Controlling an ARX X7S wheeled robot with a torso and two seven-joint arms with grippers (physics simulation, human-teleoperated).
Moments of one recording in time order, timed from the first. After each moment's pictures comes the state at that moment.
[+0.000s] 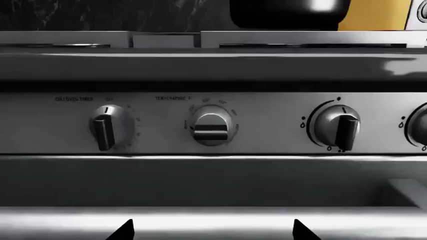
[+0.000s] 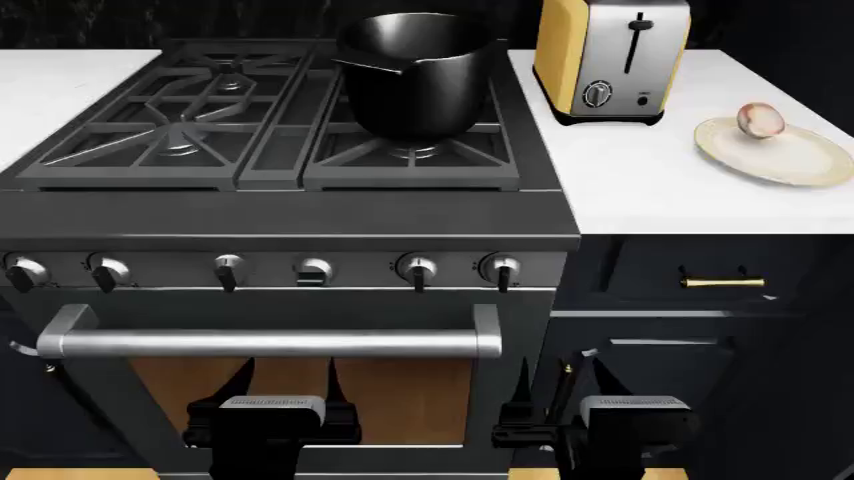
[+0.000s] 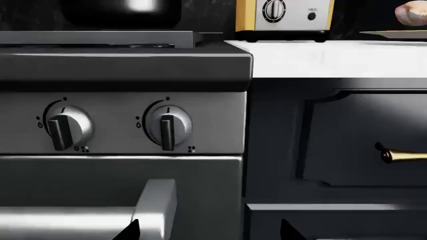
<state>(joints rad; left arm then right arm) 0.00 0.00 0.00 0.00 0.00 0.00 0.00 0.00 0.00 0.00 0.00 0.00 0.00 0.00</state>
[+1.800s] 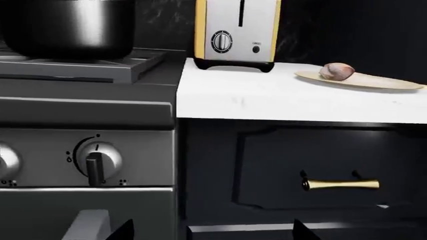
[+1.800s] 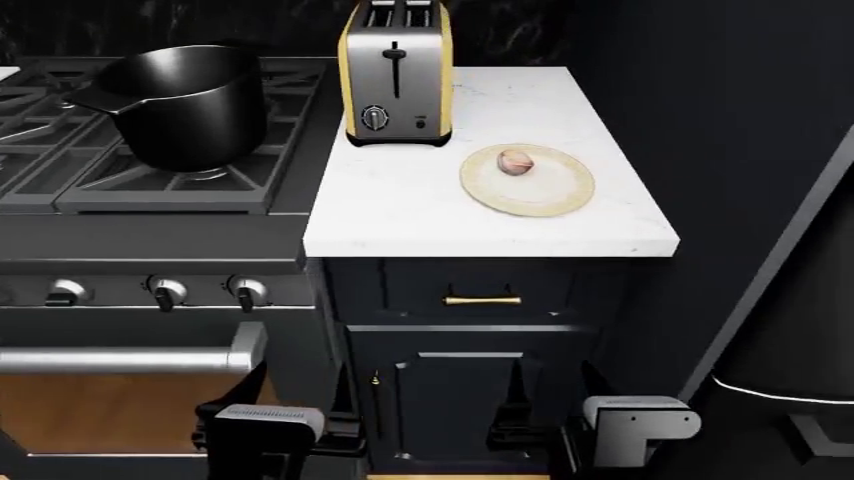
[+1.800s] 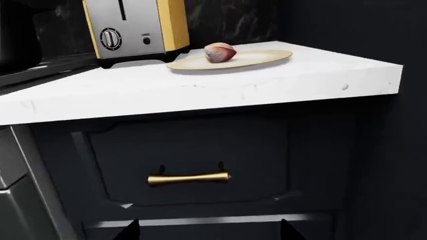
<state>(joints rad) 0.03 -0.13 0.14 0.03 -0.18 0.05 -0.05 0.00 0.12 -0.14 -0.02 0.22 0.01 0.08</state>
